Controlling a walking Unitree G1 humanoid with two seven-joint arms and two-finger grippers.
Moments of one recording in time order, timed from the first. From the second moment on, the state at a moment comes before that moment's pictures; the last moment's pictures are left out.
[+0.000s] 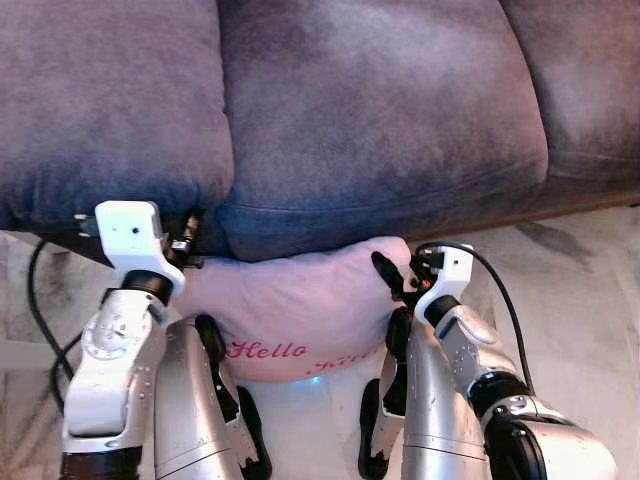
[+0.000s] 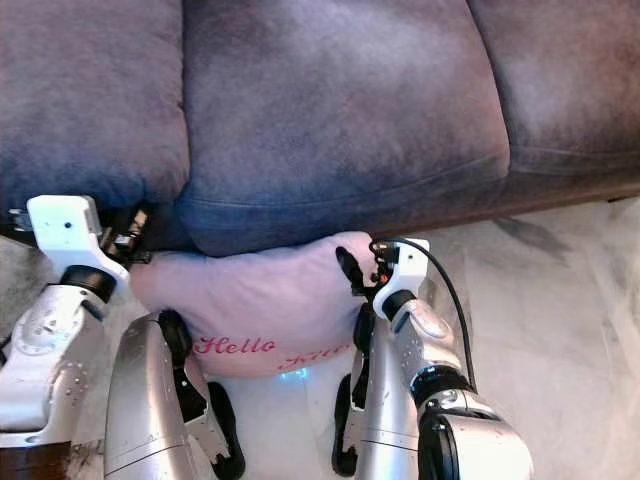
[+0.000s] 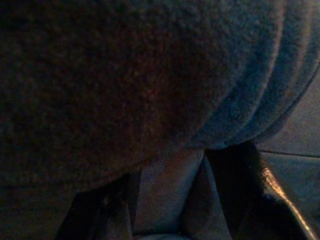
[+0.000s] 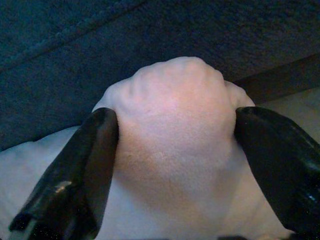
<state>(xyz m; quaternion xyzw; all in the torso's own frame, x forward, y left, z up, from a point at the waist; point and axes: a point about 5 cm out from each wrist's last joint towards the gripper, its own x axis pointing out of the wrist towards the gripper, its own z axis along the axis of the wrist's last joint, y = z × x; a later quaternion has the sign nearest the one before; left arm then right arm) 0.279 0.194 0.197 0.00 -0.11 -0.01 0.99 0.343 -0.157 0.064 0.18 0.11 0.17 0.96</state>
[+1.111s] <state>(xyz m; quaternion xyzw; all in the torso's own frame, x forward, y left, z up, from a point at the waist) 0.282 0.195 0.193 0.00 -0.10 -0.01 0.99 0.343 -0.154 0.063 0.18 0.11 0.17 0.96</state>
